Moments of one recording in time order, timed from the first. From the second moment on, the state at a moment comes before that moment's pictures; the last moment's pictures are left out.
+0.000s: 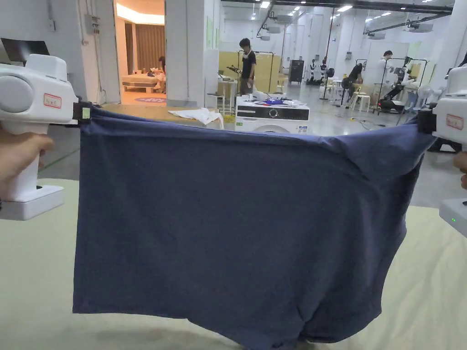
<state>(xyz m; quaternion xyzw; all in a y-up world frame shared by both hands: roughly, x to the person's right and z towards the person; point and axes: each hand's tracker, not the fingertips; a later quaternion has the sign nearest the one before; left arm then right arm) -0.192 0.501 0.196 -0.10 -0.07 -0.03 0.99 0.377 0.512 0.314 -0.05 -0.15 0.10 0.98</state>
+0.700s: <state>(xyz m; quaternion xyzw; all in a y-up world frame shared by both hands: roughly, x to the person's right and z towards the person) -0.187 0.599 0.149 -0.04 -0.09 0.05 0.99 0.397 0.602 0.263 -0.01 -0.17 0.04 0.98</state>
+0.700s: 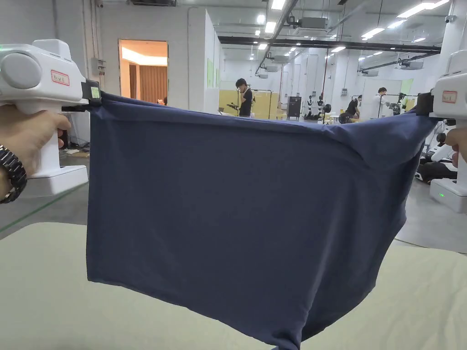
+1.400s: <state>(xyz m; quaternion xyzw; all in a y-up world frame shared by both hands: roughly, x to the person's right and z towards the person) -0.215 0.352 0.267 -0.15 -0.12 0.06 0.98 0.369 0.400 0.392 -0.12 -0.14 0.05 0.98</state>
